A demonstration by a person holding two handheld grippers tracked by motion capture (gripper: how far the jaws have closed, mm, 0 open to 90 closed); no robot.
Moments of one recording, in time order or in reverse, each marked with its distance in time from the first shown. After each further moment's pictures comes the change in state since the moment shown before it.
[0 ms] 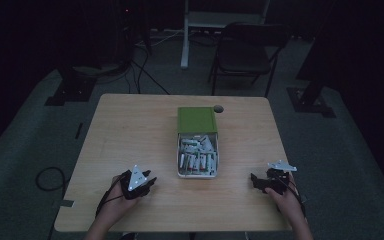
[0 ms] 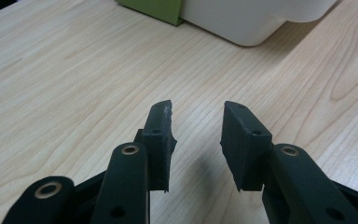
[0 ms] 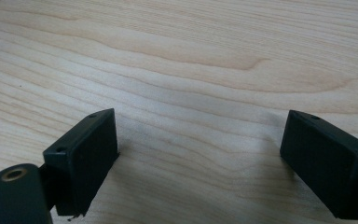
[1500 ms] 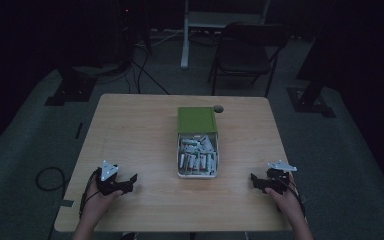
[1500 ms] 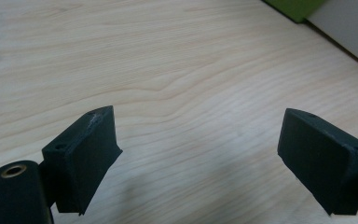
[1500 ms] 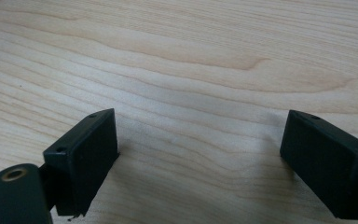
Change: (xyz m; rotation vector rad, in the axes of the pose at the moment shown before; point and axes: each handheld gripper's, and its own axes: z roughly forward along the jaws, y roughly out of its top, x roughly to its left) left arm 0.052 -0.034 -0.026 0.019 0.196 -0.390; right arm 0.000 0.000 0.000 0.001 0.000 0.000
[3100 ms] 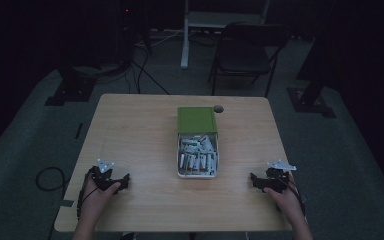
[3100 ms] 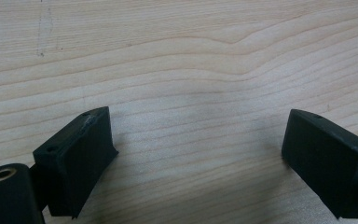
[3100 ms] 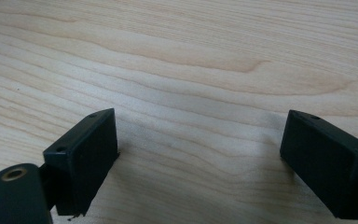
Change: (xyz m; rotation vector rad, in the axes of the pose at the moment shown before) left arm 0.014 -0.001 0.010 0.178 0.124 -0.077; right arm 0.000 0.001 0.001 0.000 -0.005 0.003
